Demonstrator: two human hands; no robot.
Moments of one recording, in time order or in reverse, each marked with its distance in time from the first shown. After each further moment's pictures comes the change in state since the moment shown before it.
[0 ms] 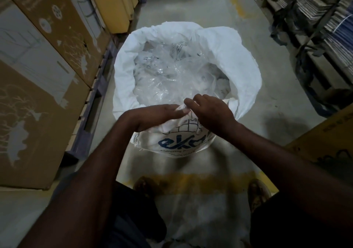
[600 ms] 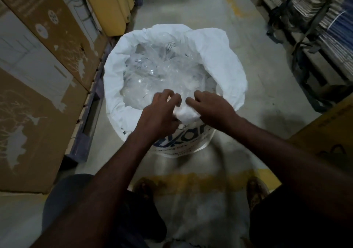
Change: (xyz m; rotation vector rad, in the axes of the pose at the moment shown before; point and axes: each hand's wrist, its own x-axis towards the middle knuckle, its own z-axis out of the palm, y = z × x) left_hand 0.026 -0.018 0.039 0.772 0.741 0.277; right_hand -0.007 0.024 -0.005 -0.035 -0.172 -0.014
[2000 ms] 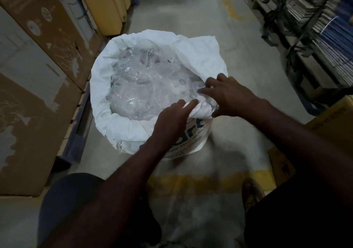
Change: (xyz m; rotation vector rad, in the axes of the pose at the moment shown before) left_hand 0.016 0.033 0.049 0.031 0.108 0.063; right_hand -0.006 0.061 -0.045 -0.009 -0.254 0.094
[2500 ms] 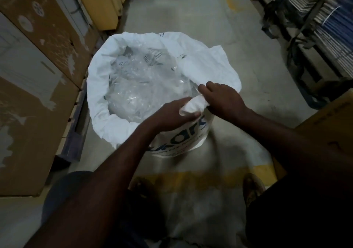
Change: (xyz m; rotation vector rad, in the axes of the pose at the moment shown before) left_hand 0.022 -0.012 -0.028 -0.559 -0.485 -0.258; right_hand 0.010 -0.016 0.056 -0.008 0.315 0.087
